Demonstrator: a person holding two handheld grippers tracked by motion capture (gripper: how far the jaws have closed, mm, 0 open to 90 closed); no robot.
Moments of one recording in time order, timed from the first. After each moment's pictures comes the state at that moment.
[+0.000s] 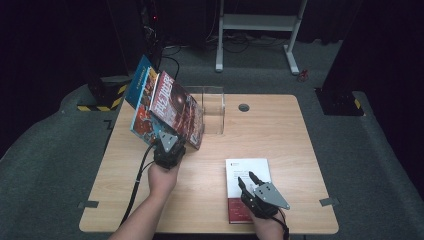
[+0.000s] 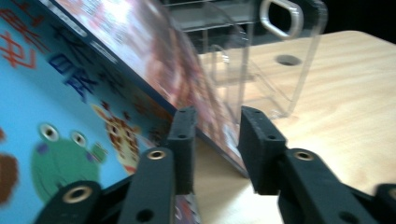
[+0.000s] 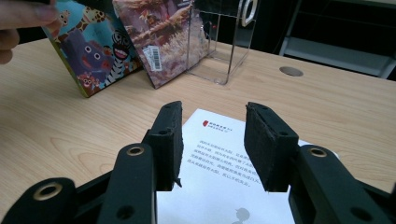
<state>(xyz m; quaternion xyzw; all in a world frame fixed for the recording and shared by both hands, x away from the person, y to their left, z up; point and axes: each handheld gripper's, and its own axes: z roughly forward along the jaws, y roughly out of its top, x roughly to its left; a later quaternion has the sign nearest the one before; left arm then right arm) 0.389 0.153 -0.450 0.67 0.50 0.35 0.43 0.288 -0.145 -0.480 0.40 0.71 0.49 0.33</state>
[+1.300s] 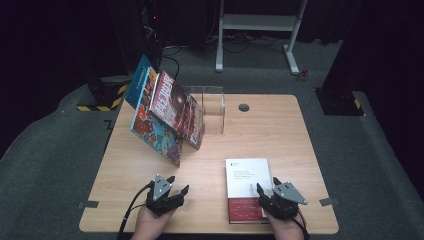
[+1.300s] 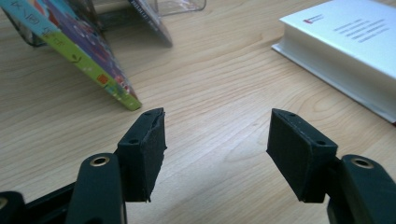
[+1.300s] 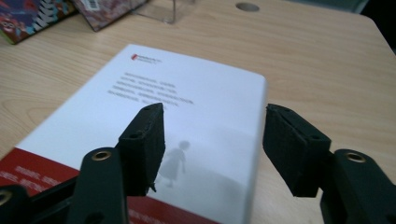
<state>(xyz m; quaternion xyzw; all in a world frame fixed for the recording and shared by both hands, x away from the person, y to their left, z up) 0.292 0.171 -0.510 0.75 0.44 0.24 0.44 0.288 -0.198 -0.486 0.48 0.72 0.39 0.31</state>
